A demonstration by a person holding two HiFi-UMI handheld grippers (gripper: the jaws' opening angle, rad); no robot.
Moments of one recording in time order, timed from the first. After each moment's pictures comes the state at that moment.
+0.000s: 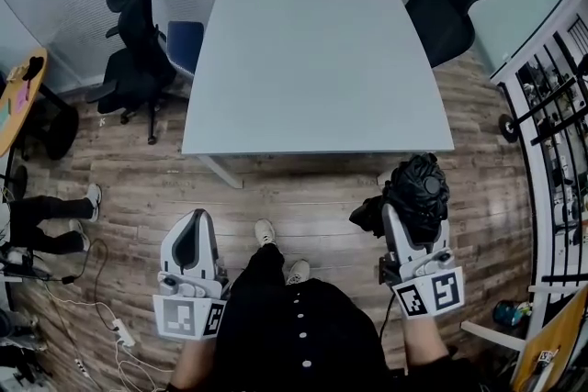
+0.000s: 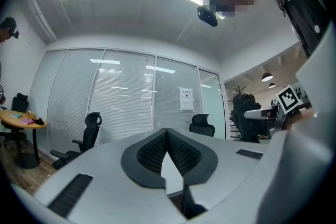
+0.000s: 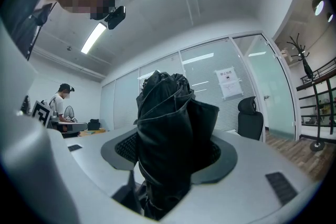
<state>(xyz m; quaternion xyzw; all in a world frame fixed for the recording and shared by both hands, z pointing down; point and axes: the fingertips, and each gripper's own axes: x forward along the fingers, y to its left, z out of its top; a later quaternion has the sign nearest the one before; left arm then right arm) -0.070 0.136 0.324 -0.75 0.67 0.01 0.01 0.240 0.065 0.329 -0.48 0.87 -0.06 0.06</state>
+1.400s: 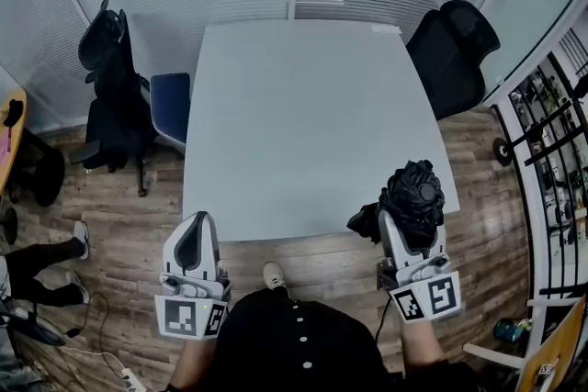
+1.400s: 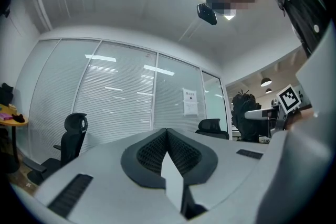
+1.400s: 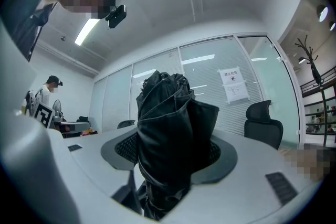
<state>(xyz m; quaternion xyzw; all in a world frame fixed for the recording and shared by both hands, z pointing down) -0.146 -0.081 0.319 -0.77 0.64 0.04 0.02 0.163 -0.127 0.313 -0.50 0.86 -0.03 0.06</state>
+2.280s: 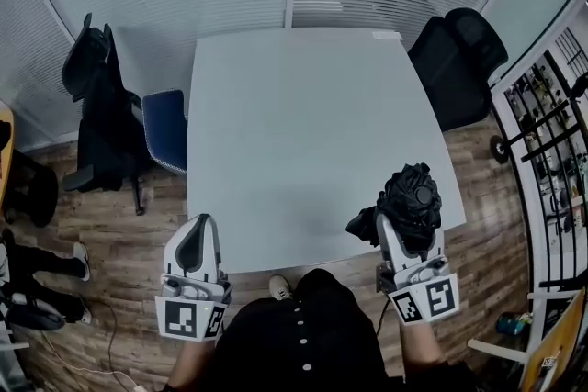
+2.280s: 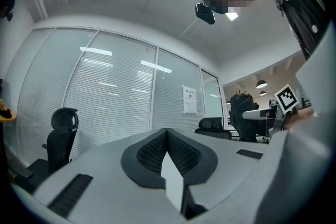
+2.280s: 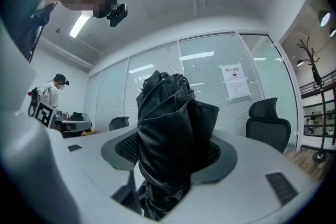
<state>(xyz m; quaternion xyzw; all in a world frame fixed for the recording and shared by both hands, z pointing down) -0.191 -0.168 0.328 -0.79 0.61 0.04 0.00 0.113 -0.195 0.319 -0.52 0.85 -0.03 0.04</state>
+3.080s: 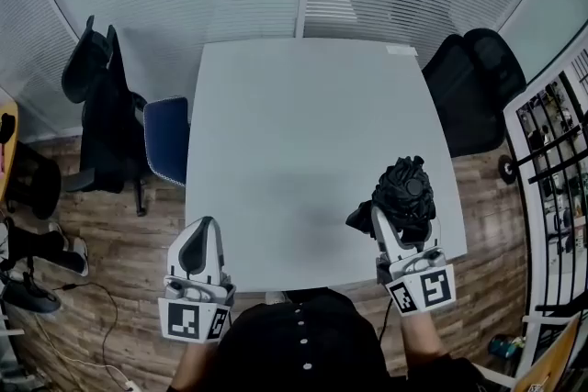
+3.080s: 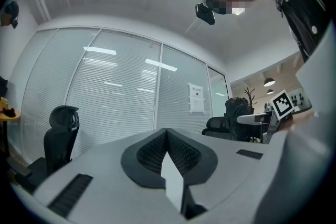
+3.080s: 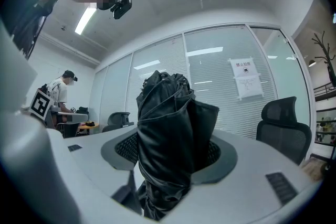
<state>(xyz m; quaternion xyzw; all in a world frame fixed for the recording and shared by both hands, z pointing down) -0.181 -0.221 0.332 -0.77 0.63 0.04 0.00 0.110 -0.286 0.331 -0.49 0.87 -0.01 0.01</state>
